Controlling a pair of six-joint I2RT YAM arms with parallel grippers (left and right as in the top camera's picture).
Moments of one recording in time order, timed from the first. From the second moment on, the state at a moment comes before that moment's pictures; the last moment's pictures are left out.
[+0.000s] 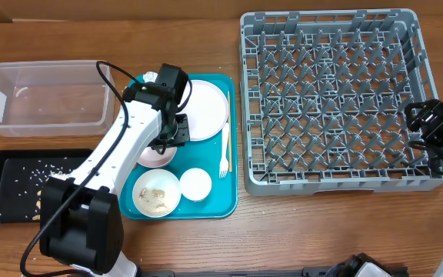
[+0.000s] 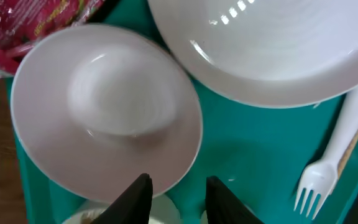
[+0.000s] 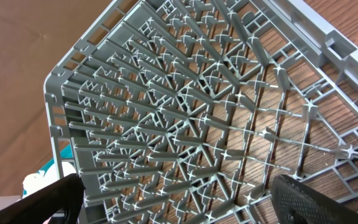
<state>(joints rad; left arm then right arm) -0.30 1.77 1.36 -1.06 -0.06 -0.45 -0.63 1.22 1.21 -0.91 -0.53 0.18</state>
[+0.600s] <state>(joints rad) -0.30 1.58 1.72 -1.69 -0.15 -0.53 -0.63 1.22 1.21 -0.91 -0.53 0.18</state>
